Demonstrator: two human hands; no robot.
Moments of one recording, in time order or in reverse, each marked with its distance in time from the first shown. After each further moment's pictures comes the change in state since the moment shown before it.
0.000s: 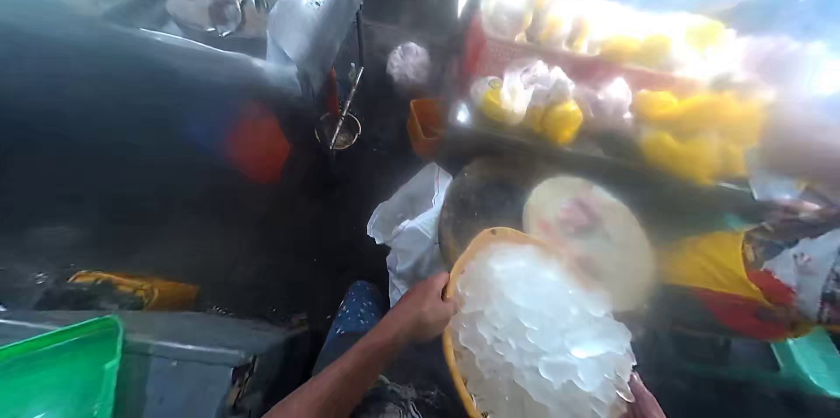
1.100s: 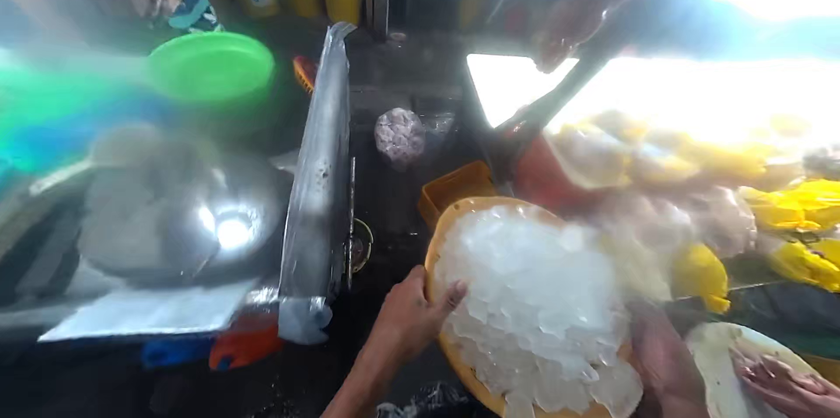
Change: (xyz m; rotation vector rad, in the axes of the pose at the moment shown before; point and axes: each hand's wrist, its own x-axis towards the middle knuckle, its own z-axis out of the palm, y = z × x) left_hand 0.258 0.151 -0.649 0.102 0.187 0.060; right_hand 0.278 -0.036 0.687 -0.125 0.025 -0.132
